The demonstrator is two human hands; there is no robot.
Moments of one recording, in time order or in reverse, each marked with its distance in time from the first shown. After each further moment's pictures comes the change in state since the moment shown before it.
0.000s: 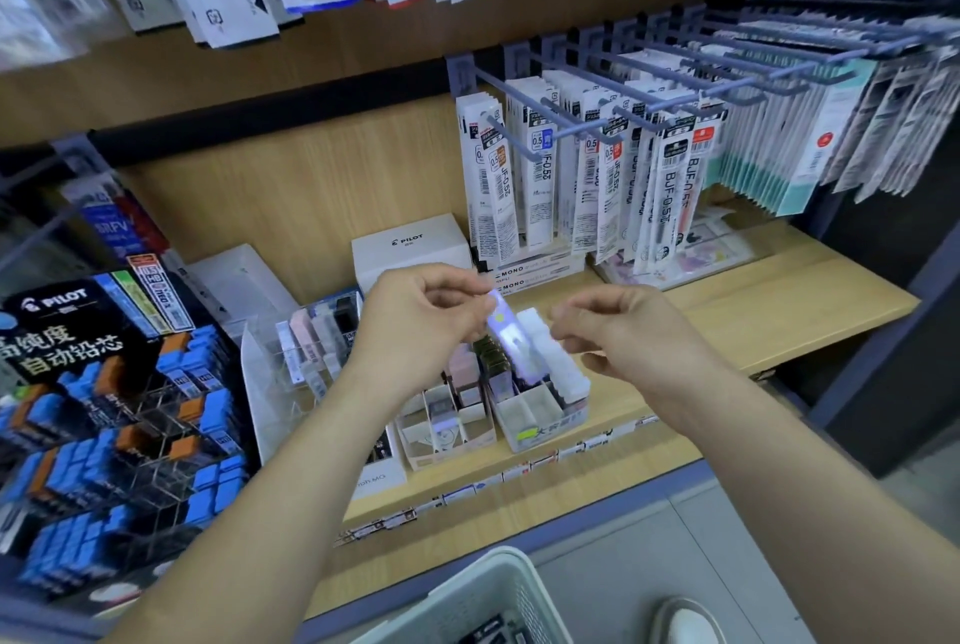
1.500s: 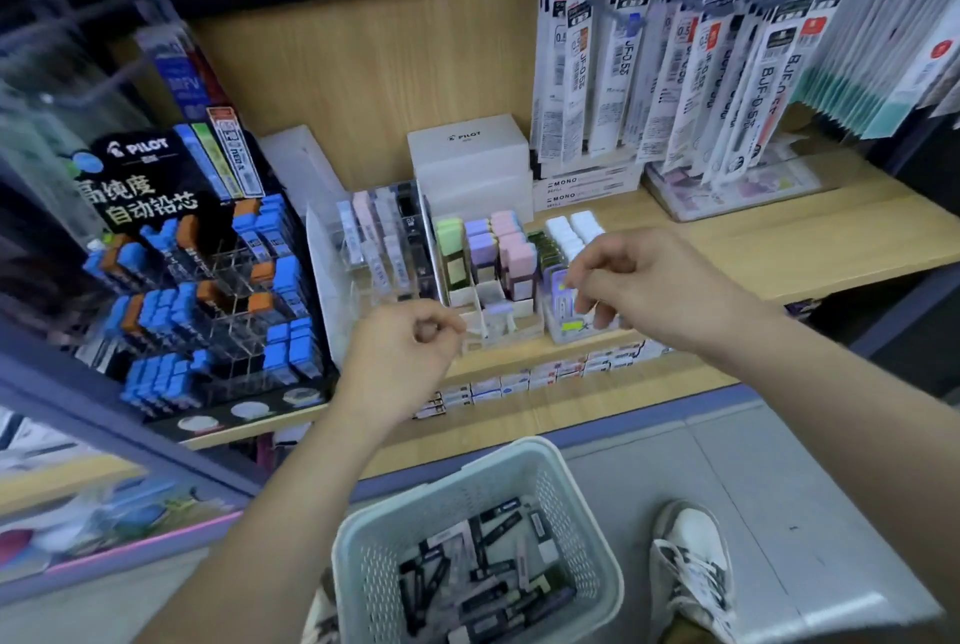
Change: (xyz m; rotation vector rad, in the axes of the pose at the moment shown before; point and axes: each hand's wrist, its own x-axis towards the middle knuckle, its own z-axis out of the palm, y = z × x) left_hand -0.088 -0.084 -0.052 0.405 0.023 -0.094; right_hand -0.036 0.013 0.036 -0.484 -0.180 -0.134
